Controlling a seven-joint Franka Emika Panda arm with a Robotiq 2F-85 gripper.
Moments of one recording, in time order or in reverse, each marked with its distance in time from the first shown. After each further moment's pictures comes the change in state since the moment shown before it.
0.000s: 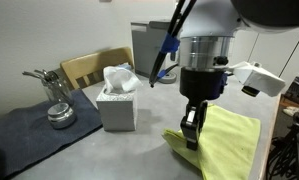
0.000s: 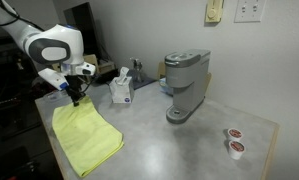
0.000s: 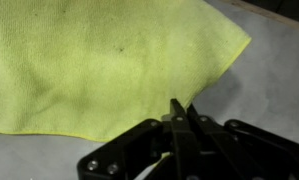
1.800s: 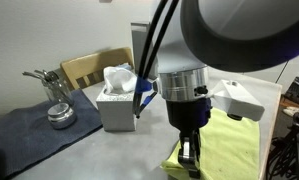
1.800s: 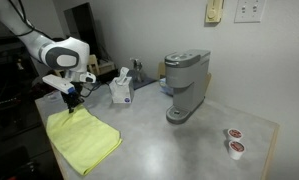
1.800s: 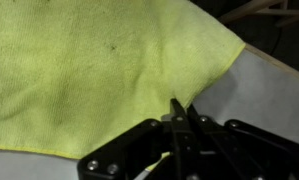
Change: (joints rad) arm 0.035 0.181 0.009 0.152 -0.078 -0.161 -0.048
